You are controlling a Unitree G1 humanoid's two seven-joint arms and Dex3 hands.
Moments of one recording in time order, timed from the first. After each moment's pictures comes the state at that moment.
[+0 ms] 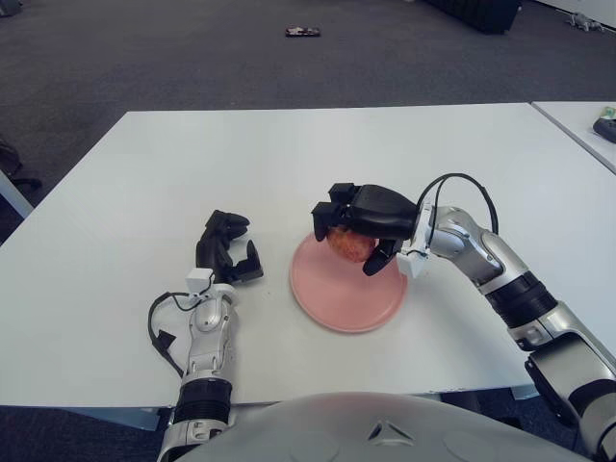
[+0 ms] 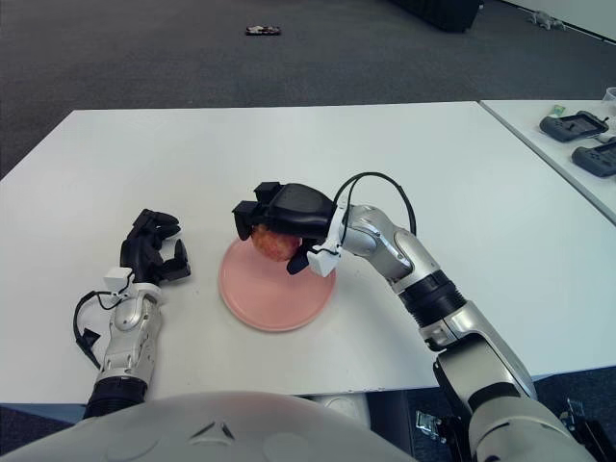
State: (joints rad) left arm 0.09 -0.08 0.15 0.25 -0.07 -0.34 0.08; right arm -0.46 -0.47 0.48 0.14 -0.56 -0.72 0.37
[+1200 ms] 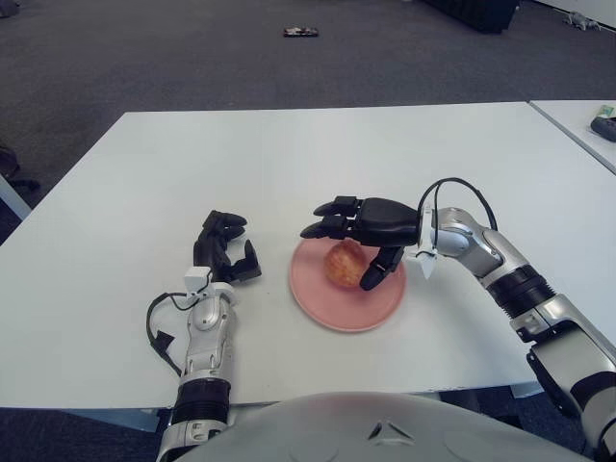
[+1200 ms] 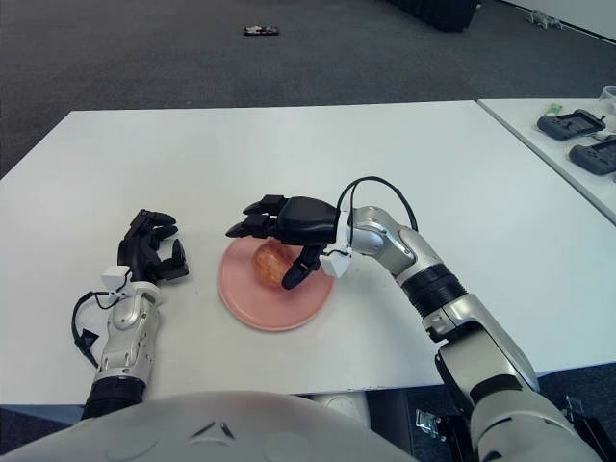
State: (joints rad) left arm 0.09 -0.08 0.16 0.23 -0.09 -0.29 0.10; right arm -0.49 -0.49 0.49 0.27 -0.47 -0.86 0.47
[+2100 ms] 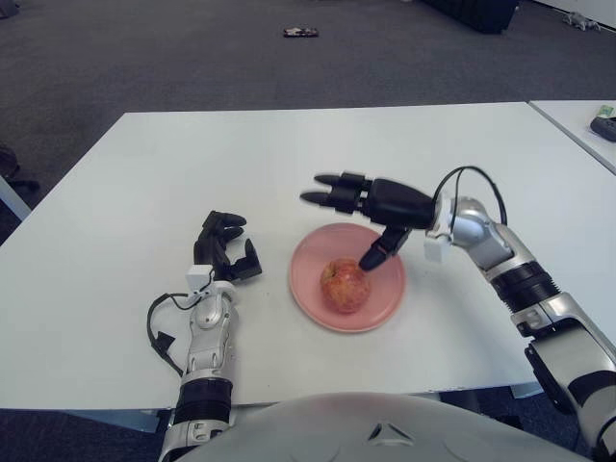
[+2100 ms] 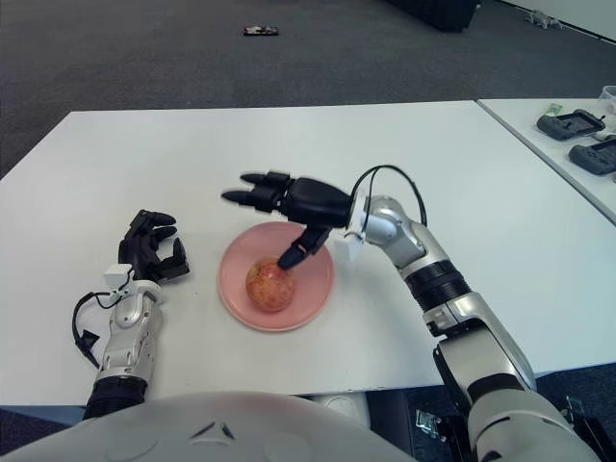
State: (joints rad) left arm 0.08 -0.09 0.16 0.23 -0.08 -0.29 0.12; right arm -0.51 -0.44 0.31 0.23 -0.27 -0.84 0.41
